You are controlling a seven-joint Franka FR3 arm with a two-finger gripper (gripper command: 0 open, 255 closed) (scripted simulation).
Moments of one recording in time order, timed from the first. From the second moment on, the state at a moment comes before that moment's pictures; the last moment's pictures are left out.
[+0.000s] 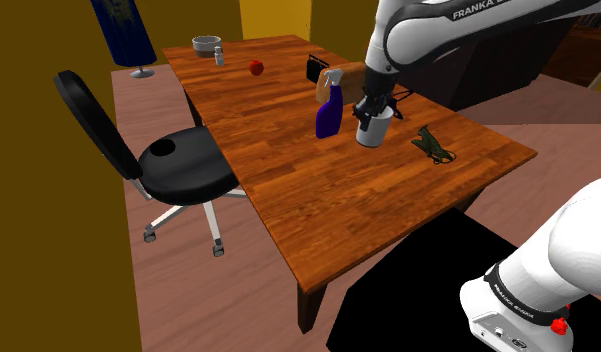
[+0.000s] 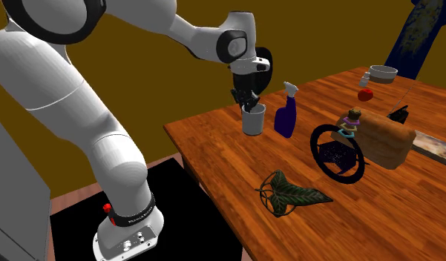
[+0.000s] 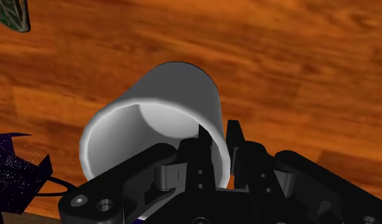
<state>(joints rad) -0.02 -0.27 0.05 -2.36 -0.07 2.17 0.06</state>
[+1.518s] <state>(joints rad) -0.18 -0.32 -0.25 -2.29 -0.12 2.08 -0.37</state>
